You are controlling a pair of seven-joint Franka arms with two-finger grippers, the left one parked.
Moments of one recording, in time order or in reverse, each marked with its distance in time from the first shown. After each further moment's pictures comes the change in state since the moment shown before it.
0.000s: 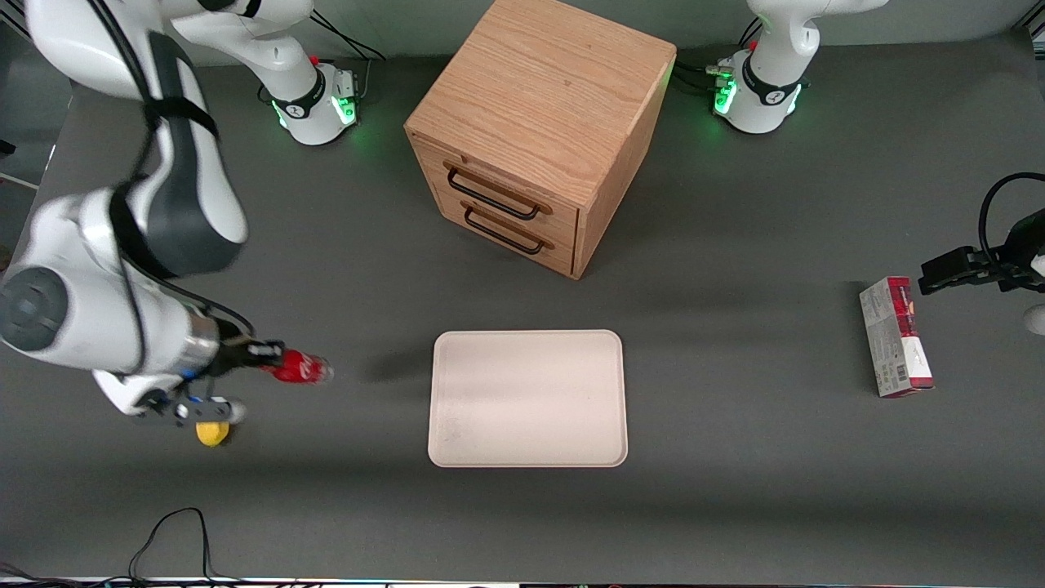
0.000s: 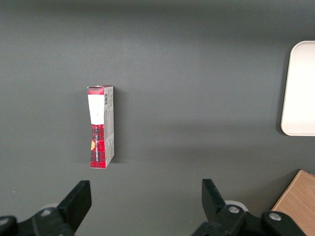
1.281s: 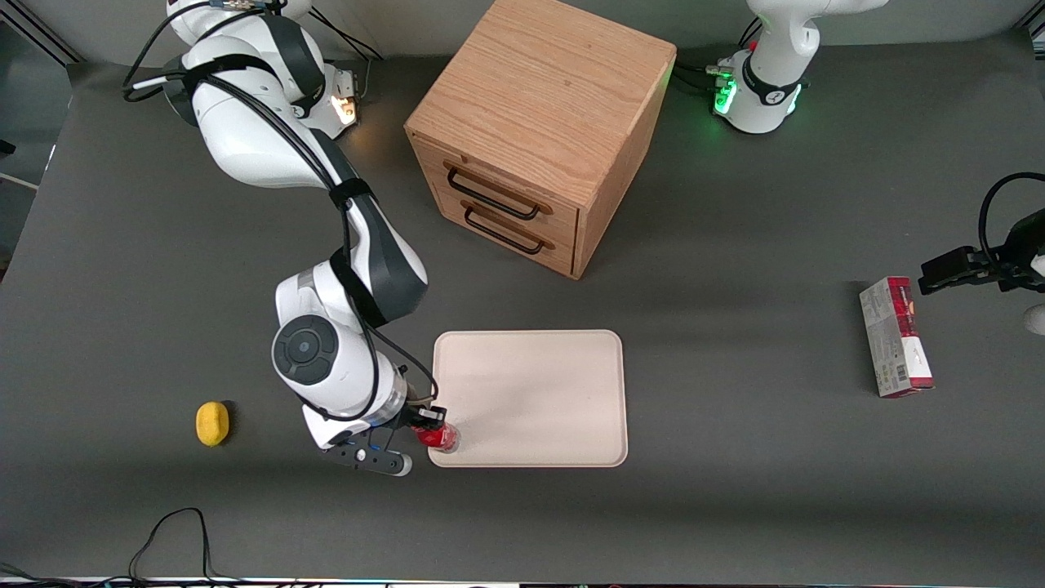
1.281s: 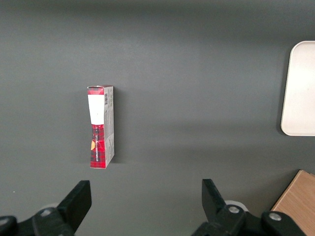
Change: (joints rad) arm 0.151 0.358 0.074 0.306 -0.050 0.264 0.353
